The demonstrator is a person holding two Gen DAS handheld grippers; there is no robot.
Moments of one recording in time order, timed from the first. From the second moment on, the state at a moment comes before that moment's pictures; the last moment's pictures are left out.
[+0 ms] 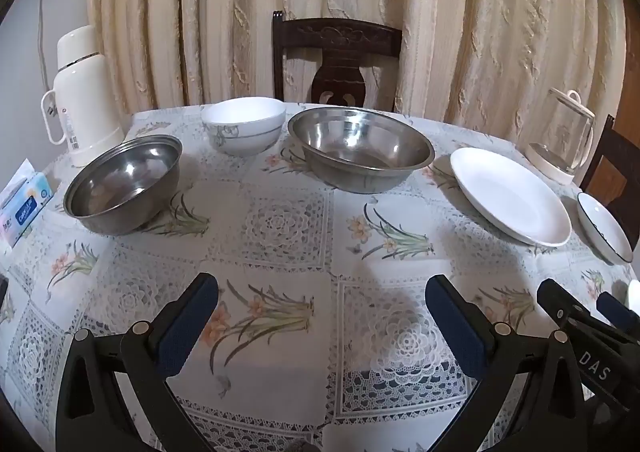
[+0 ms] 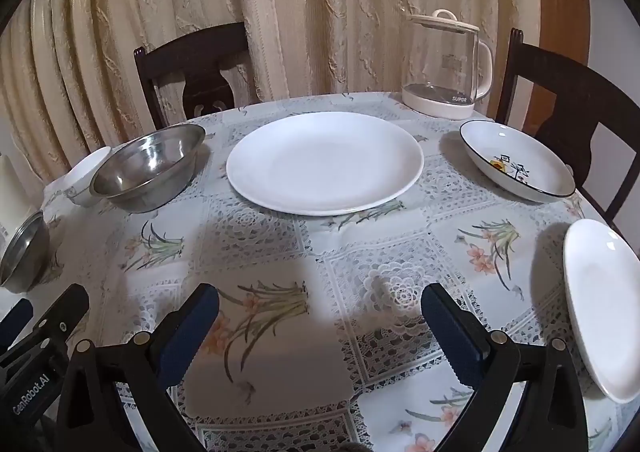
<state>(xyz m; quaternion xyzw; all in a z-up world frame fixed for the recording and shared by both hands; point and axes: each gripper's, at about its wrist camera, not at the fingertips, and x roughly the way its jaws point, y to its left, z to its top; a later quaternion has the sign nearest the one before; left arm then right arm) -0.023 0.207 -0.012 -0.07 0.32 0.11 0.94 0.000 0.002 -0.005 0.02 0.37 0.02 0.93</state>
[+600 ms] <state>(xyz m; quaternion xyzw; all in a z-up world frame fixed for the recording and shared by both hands) -0.024 0.205 -0.012 -0.08 0.33 0.11 0.93 0.003 0.000 -0.007 0.03 0.38 0.01 0.92</state>
